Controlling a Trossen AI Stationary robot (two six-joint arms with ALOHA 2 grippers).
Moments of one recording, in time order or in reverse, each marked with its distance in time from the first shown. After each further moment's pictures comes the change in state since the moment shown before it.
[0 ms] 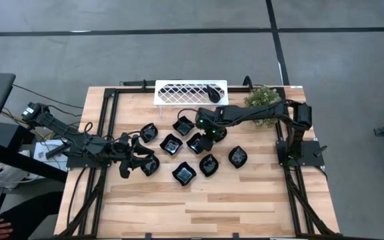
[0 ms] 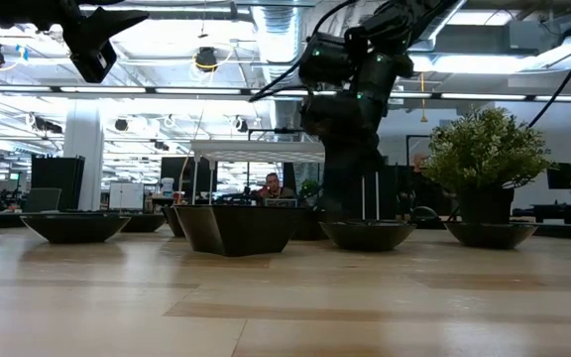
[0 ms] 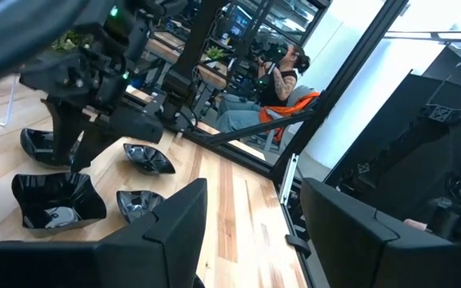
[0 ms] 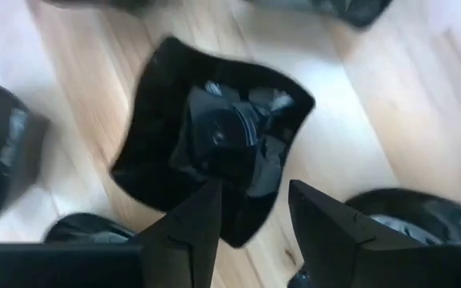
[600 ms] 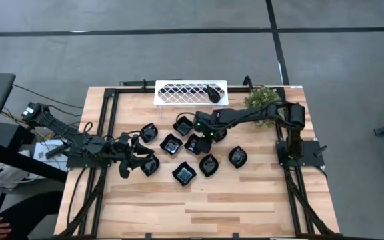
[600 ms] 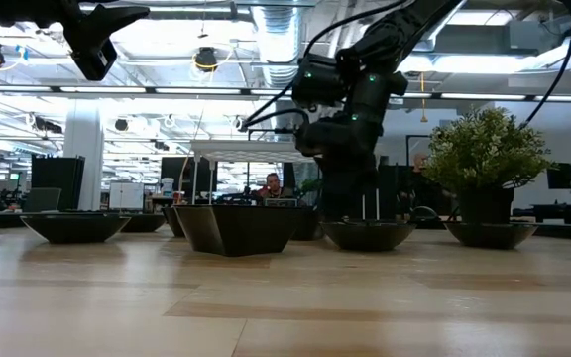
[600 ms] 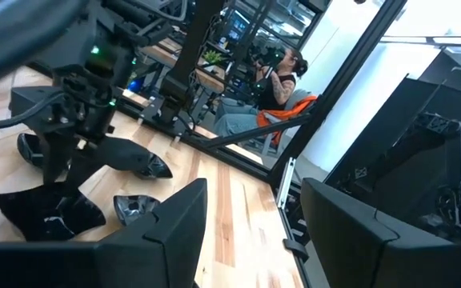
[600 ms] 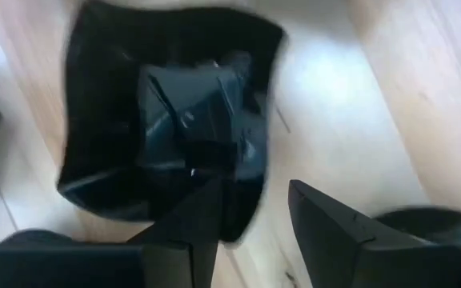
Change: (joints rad) left arm 0.000 0.000 0.000 0.015 0.000 0.006; right arm 0.008 0.081 0.000 0.040 0.007 -0.008
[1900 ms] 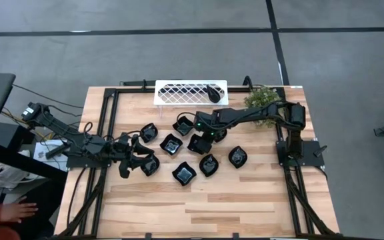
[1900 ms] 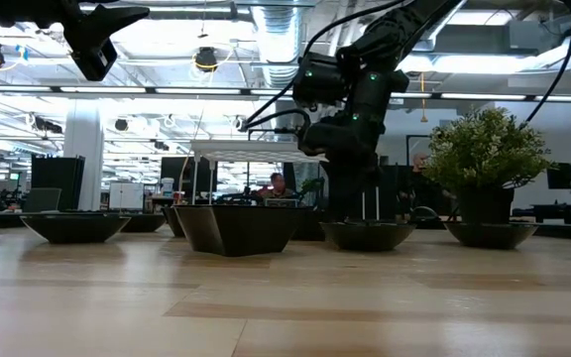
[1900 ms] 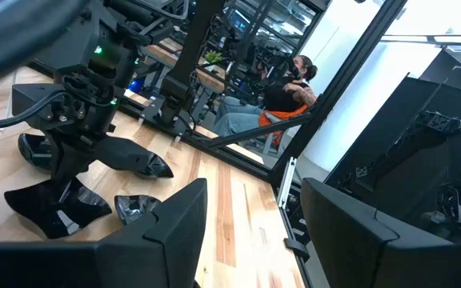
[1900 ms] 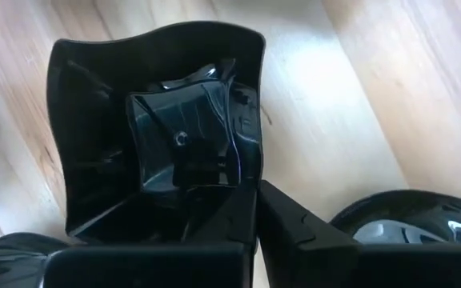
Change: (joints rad) left arm 0.000 0.000 0.000 0.000 0.000 0.002; right arm 0.001 -0.005 0.002 -0.033 0.042 0.027
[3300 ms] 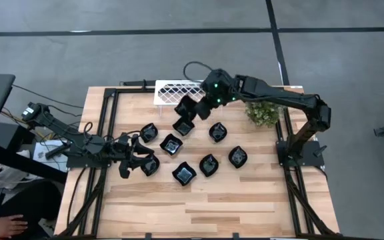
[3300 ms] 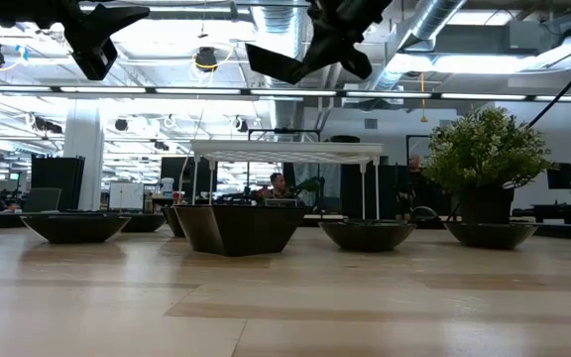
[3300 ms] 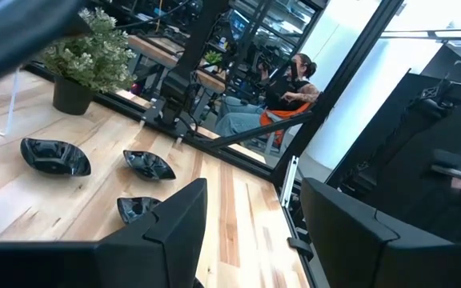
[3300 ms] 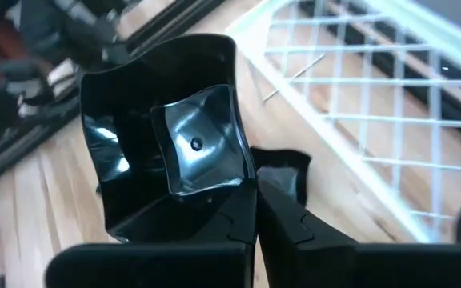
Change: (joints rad) left arm 0.000 0.000 0.000 0.000 0.000 0.023; right arm -0.124 -0.281 0.349 -0.126 0.008 0.110
